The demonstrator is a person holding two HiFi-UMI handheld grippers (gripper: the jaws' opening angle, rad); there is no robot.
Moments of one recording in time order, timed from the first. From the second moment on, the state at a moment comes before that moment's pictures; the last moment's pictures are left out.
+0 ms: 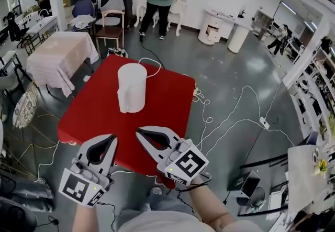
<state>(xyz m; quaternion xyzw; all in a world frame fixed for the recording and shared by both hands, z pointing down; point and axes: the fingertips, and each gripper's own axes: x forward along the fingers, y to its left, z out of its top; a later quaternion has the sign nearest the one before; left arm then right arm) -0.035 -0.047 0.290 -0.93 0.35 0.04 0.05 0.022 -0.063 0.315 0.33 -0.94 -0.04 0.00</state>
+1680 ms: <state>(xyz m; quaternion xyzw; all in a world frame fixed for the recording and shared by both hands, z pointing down) -0.079 -0.205 0.318 -0.90 0.44 -0.01 0.03 -0.025 -0.275 0.463 0.30 -0.95 0.06 0.08</state>
